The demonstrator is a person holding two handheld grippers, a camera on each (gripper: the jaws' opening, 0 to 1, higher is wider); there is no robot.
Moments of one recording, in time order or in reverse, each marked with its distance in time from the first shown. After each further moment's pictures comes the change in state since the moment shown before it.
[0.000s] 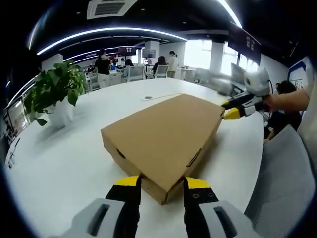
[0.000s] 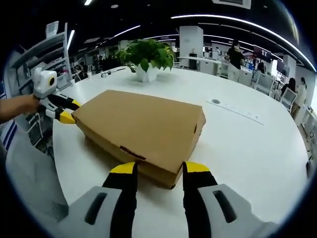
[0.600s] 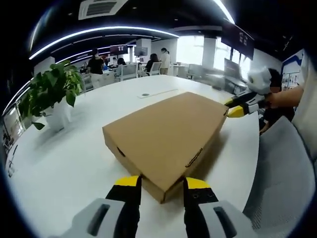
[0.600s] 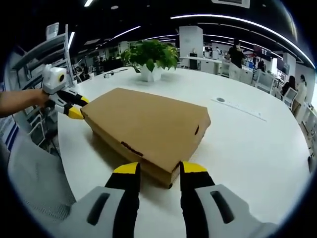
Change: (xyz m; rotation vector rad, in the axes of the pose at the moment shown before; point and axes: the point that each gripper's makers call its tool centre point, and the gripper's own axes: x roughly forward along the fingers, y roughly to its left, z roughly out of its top) left arm -0.014 0.009 -0.006 0.050 0.025 -0.045; right arm -0.009 0.034 -0.008 0.007 0.000 0.018
